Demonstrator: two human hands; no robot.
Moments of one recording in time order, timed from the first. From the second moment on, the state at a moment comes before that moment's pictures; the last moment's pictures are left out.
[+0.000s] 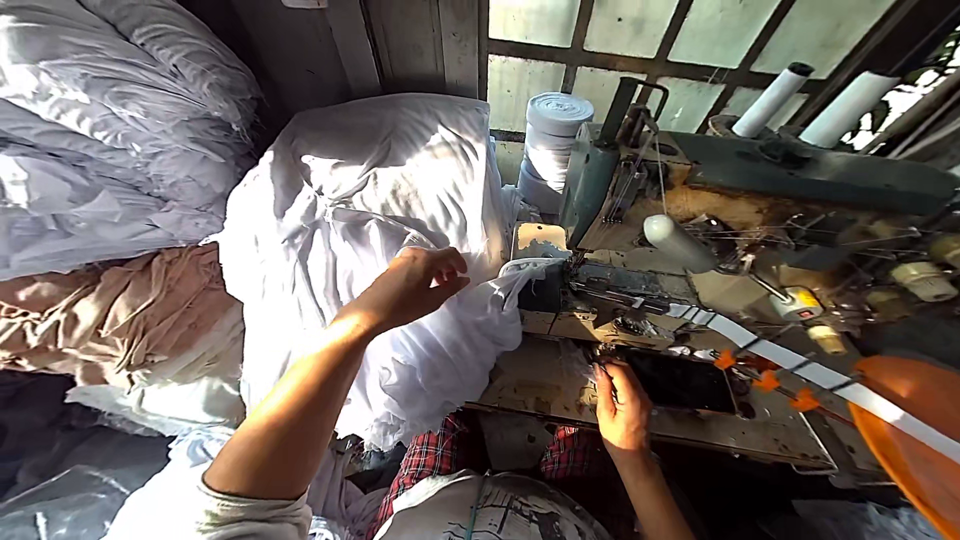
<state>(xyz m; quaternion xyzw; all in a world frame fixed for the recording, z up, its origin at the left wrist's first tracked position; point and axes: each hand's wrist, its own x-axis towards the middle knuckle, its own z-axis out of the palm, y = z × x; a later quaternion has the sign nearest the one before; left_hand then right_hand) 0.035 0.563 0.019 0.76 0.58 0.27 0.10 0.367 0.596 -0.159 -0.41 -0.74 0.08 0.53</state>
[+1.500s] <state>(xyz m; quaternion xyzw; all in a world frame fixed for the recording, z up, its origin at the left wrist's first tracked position) -0.017 0.506 0.110 0.65 0.57 0.50 -0.02 0.366 0.605 -0.159 -0.45 -0.83 -0.02 0.33</state>
